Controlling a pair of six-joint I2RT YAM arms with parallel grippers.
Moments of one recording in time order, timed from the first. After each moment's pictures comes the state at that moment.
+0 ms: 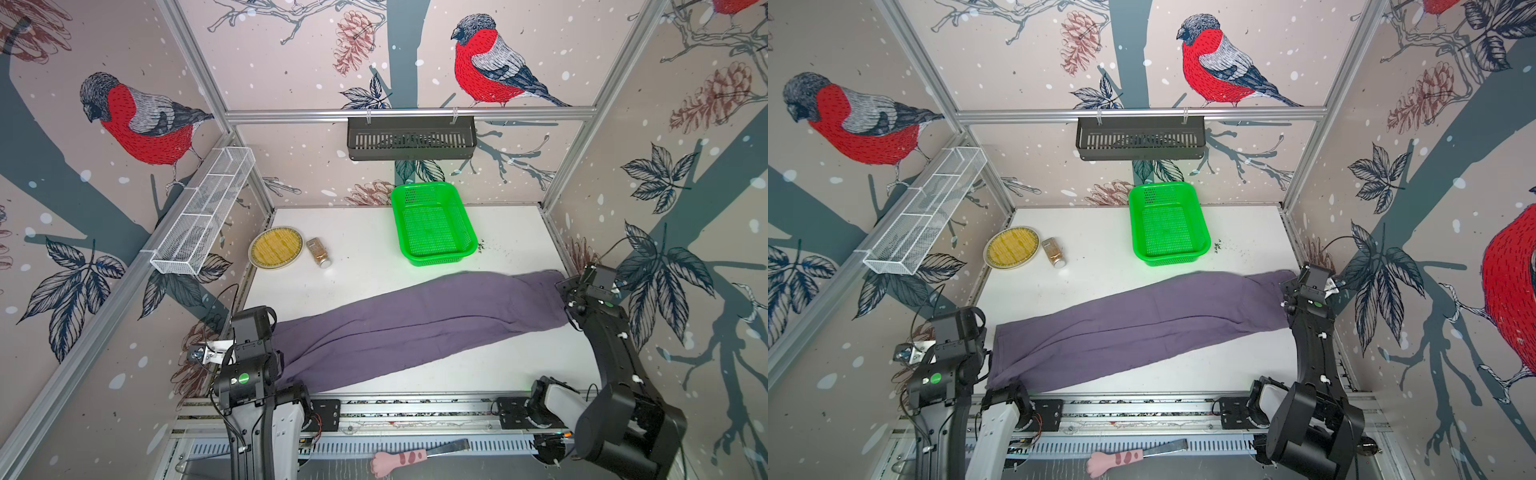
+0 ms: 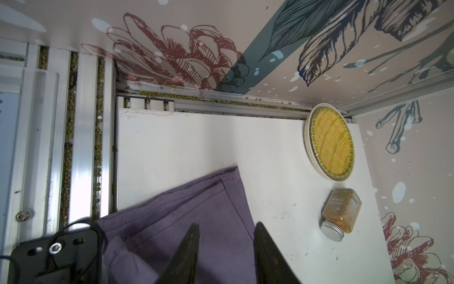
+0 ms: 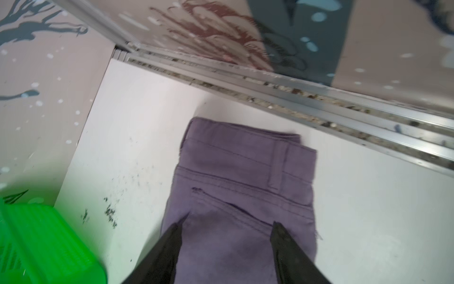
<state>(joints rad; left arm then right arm) 0.25 0.48 0.76 -1.15 -0.44 -1.18 -0.34 1.09 0.71 -0.40 0.05 0.77</state>
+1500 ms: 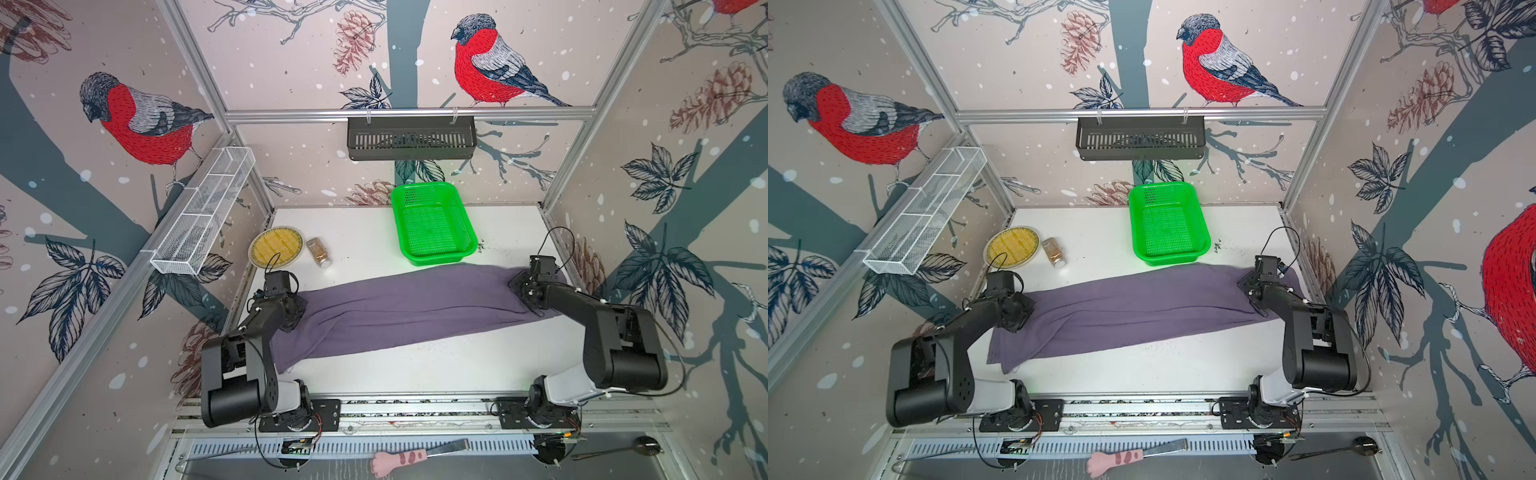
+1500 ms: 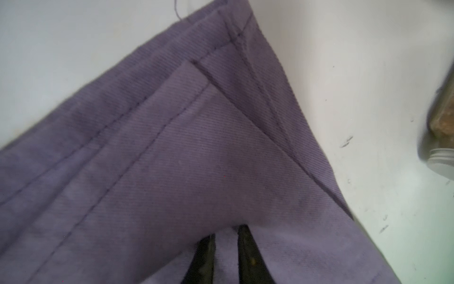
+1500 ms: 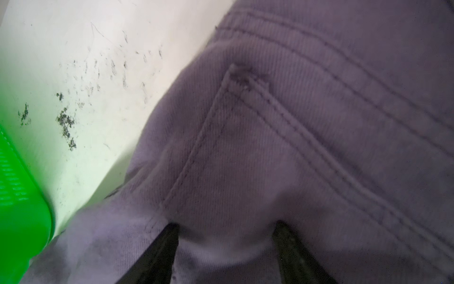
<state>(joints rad) 0.23 1.42 0.64 -0.38 -0.01 -0.85 -0.08 1.55 0.69 -0.11 0.01 0.76</state>
